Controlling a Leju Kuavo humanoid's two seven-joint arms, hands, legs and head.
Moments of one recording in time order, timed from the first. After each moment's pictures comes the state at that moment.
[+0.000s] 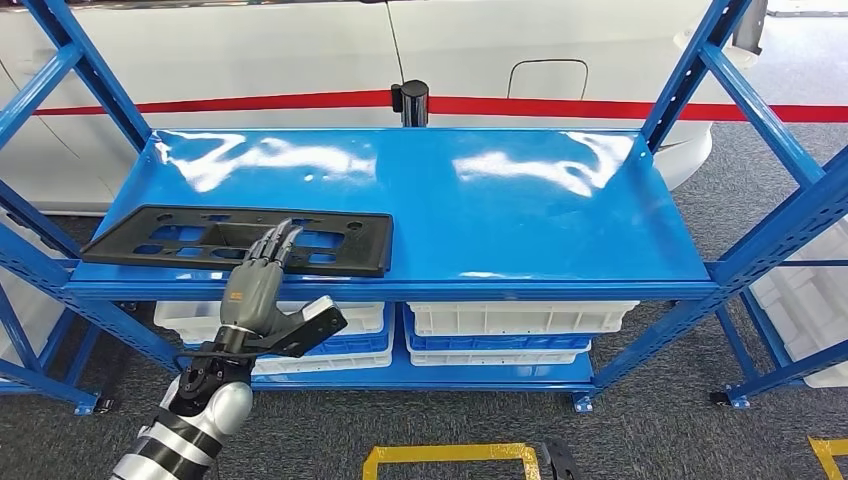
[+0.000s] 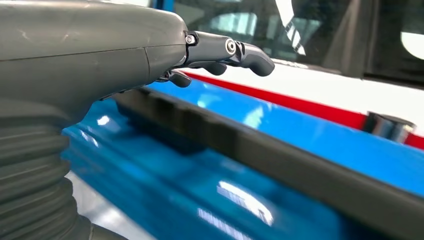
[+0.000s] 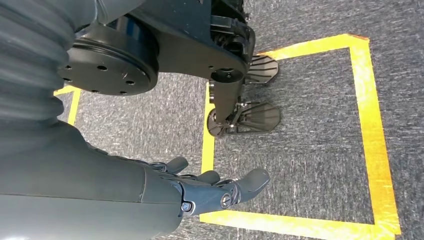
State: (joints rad) left arm -0.29 0.11 -0.48 -1.13 -1.02 0.32 -0.03; right arm -0.09 -0.02 0.31 -0.21 -0.37 -0.19 -0.02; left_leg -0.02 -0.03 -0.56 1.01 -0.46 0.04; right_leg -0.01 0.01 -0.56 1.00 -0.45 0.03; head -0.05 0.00
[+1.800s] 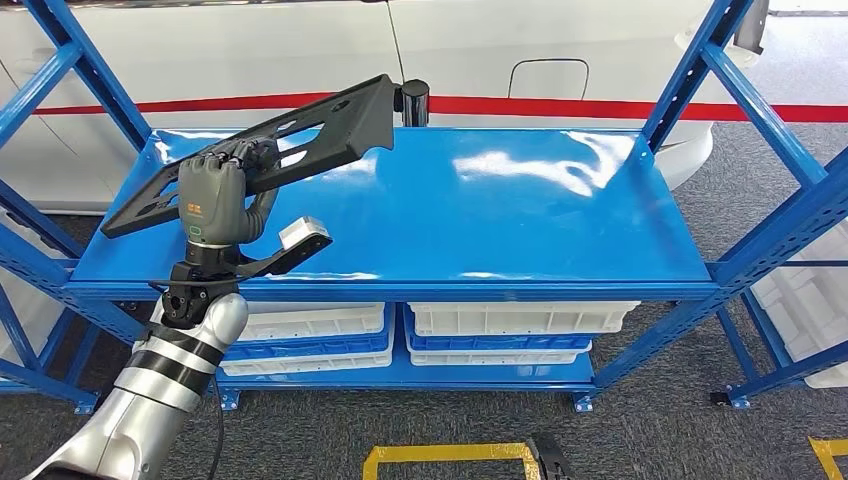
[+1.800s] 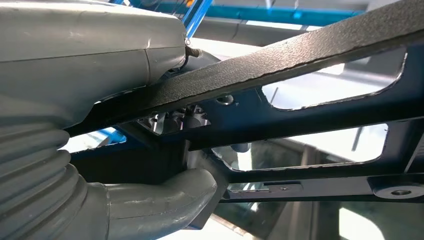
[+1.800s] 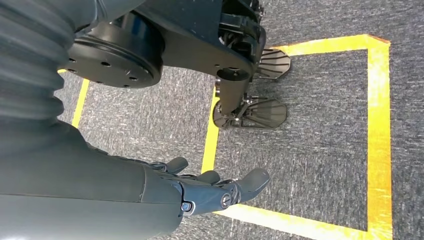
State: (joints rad) left arm -0.56 0.04 -0.40 -1.02 -1.14 0.70 -0.20; right arm -0.11 -0.01 0.30 -0.22 -0.24 -0.19 0.03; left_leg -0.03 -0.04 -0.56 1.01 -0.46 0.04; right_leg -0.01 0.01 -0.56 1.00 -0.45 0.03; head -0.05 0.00
